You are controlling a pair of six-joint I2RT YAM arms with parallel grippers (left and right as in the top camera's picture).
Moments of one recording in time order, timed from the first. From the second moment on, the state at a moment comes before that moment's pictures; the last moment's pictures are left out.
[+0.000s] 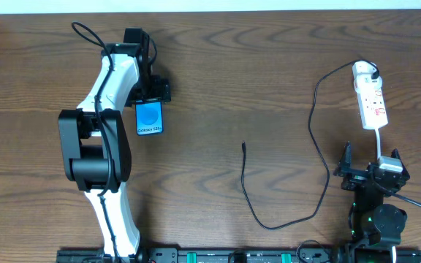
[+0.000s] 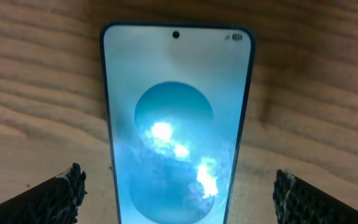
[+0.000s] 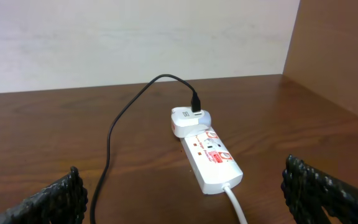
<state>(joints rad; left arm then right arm) -0.04 2.15 1.68 -1.00 -0.04 -0.17 -0.07 0.01 0.01 -0.06 0.14 -0.03</state>
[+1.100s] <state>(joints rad) -0.04 2.15 1.65 -0.96 -0.08 -0.22 -0.07 0.01 0.01 -0.06 0.14 -0.03</state>
